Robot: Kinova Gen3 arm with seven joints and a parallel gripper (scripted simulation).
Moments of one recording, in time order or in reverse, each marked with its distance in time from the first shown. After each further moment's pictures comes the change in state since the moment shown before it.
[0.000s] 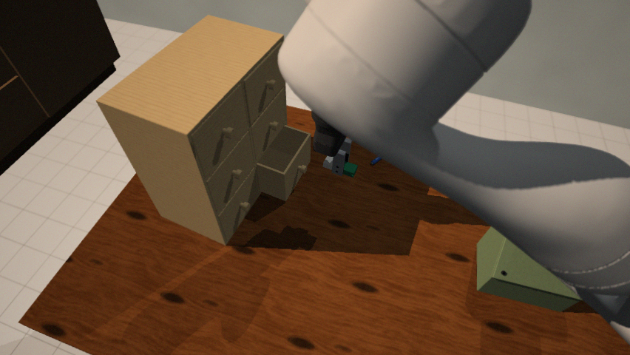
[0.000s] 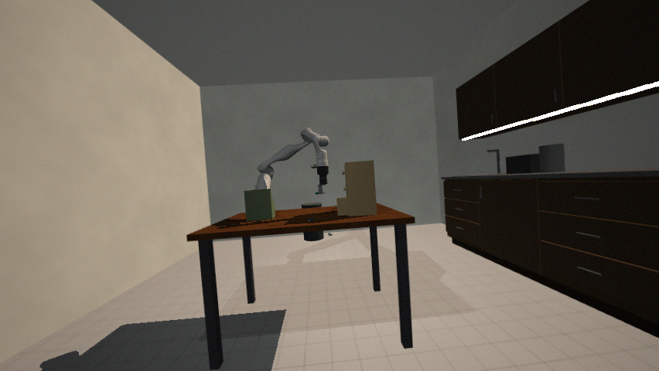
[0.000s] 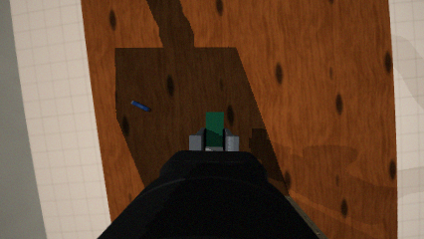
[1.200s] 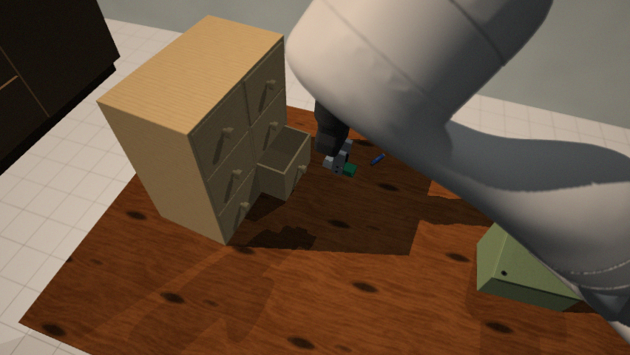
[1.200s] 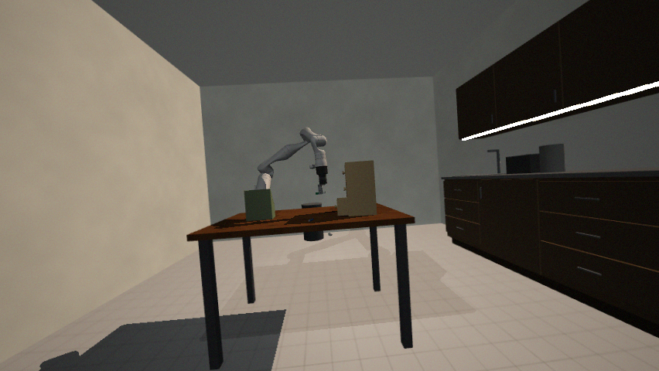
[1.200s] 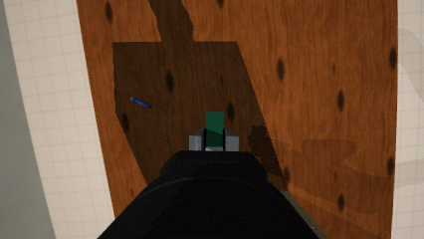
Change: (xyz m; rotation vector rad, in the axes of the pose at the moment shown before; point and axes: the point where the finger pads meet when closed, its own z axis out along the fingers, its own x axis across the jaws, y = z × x) arm 0.000 0.001 0.000 -0.048 -0.001 -0.002
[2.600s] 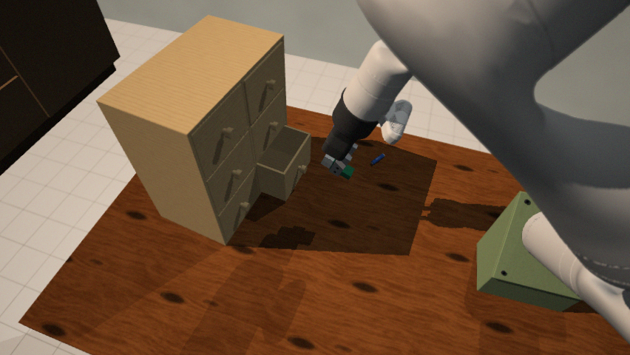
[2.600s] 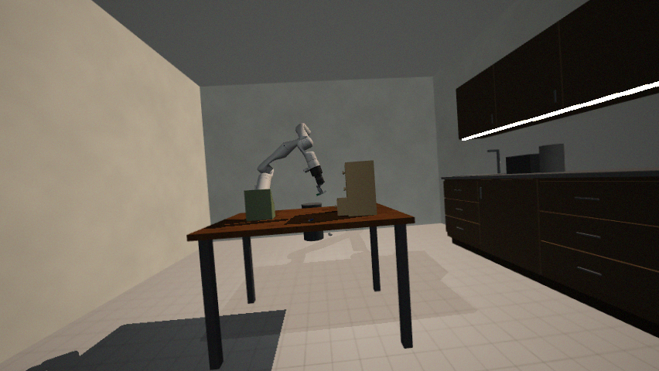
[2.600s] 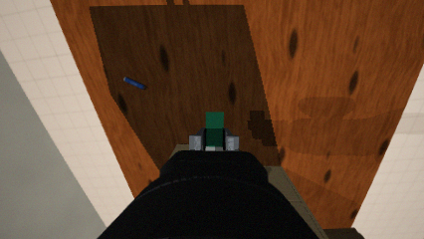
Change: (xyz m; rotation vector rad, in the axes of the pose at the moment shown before) arm 0.001 0.001 0.003 -0.277 -0.003 -0.011
